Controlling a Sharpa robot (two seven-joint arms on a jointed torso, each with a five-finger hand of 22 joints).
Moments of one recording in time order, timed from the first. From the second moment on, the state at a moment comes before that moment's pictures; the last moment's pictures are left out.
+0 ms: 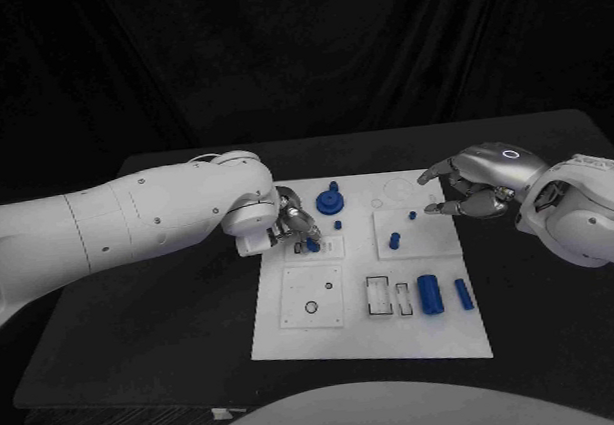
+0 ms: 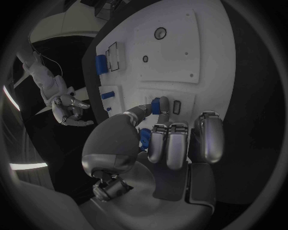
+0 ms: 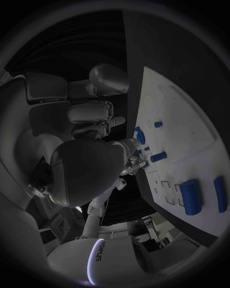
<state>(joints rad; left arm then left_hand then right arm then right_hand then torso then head) 1.32 -0.62 -0.21 1.37 -0.74 0.15 -0.68 1.01 0.03 0.45 0.02 0.45 0.97 0.05 0.35 0.95 1.47 -0.02 1.57 1.31 1.47 -0.07 1.57 1.31 0.06 1.39 0.05 1.42 1.31 1.32 -0.97 -0.25 1.62 -1.63 -0.37 -0.04 1.33 -0.05 0.12 0.26 0.13 0.74 0.11 0.11 0.20 1.47 0.02 1.49 1.31 1.46 -0.05 1.44 1.31 0.09 1.41 0.06 1.07 1.31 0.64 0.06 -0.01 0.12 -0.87</state>
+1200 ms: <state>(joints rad) 1.32 -0.61 -0.21 1.36 -0.73 0.17 -0.67 1.02 0.05 0.43 0.06 0.22 0.97 0.06 0.30 0.97 1.47 -0.02 1.57 1.31 1.46 -0.06 1.57 1.31 0.06 1.37 0.05 1.39 1.31 1.32 -0.97 -0.25 1.62 -1.63 -0.36 -0.04 1.33 -0.05 0.12 0.26 0.13 0.74 0.11 0.11 0.20 1.47 0.02 1.49 1.31 1.46 -0.05 1.44 1.31 0.09 1.41 0.06 1.07 1.31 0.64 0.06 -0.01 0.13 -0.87</state>
